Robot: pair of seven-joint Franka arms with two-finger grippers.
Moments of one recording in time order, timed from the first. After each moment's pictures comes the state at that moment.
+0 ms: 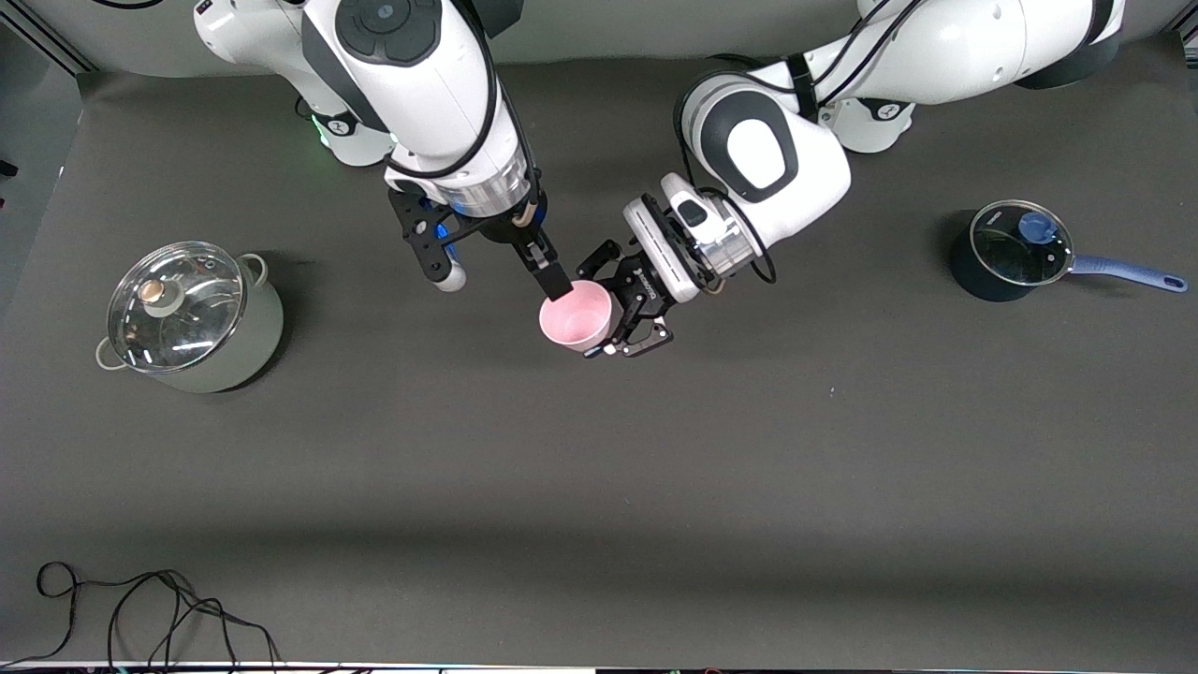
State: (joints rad) left arm 0.25 0.81 -1.40 -1.68 -1.61 3.40 2.28; right arm 0.62 0.44 0.07 -1.12 0.08 1.63 1.77
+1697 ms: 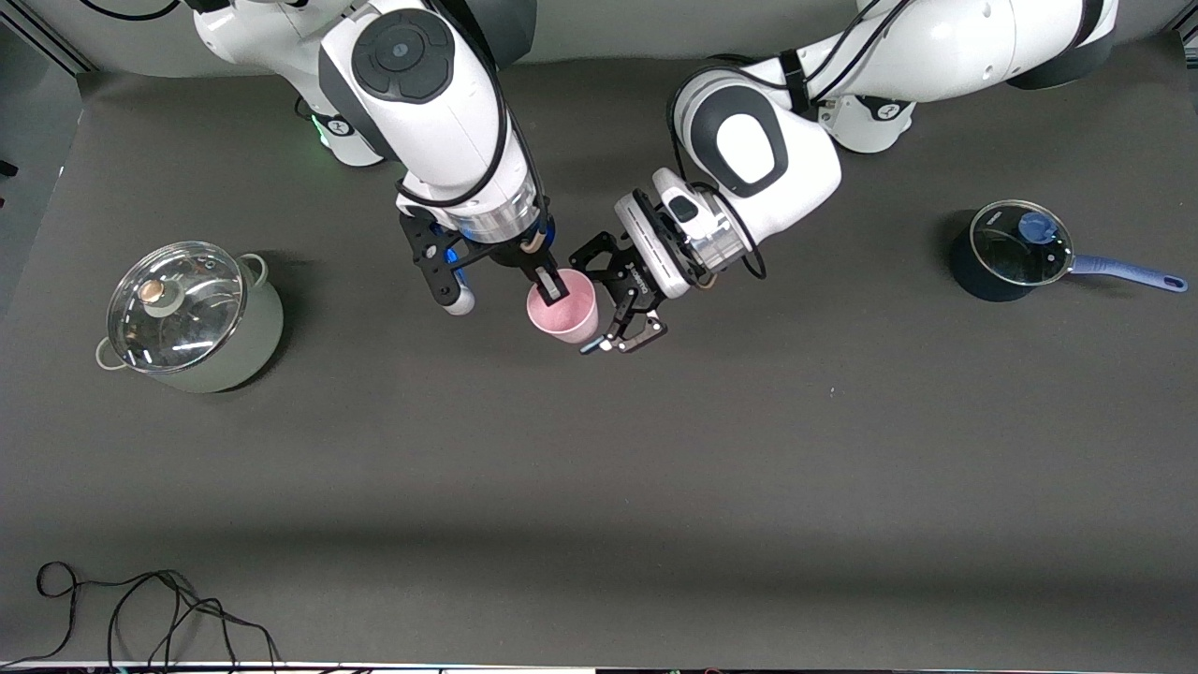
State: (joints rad) left arm 0.23 0.81 -1.39 -1.67 -1.61 3.41 2.25; right arm 0.62 0.48 0.06 -1.10 0.08 1.67 1.77
